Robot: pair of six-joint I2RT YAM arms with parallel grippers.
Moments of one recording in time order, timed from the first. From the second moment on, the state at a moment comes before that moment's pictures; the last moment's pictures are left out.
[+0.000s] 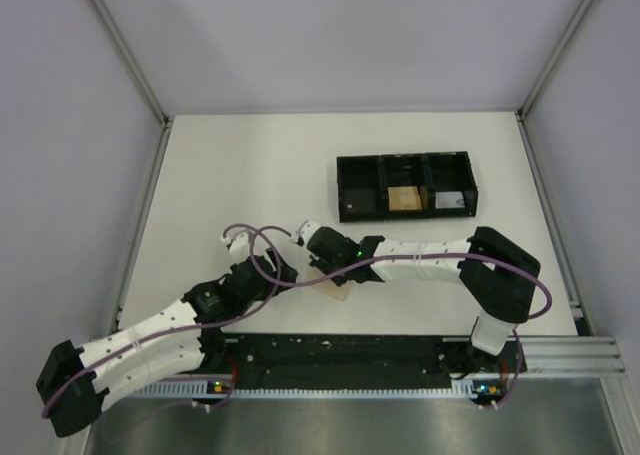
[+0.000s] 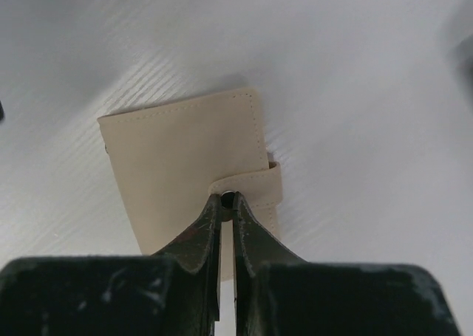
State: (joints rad) left arm -0.87 0.70 0.34 -0.39 -0.41 -1.10; right arm 1.11 1.73 1.05 -0.32 0.21 0.05
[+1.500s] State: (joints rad) left arm -0.94 1.38 0.50 0.09 -0.12 -1.09; right arm 0.76 1.30 0.54 -0.04 -0.06 0.90
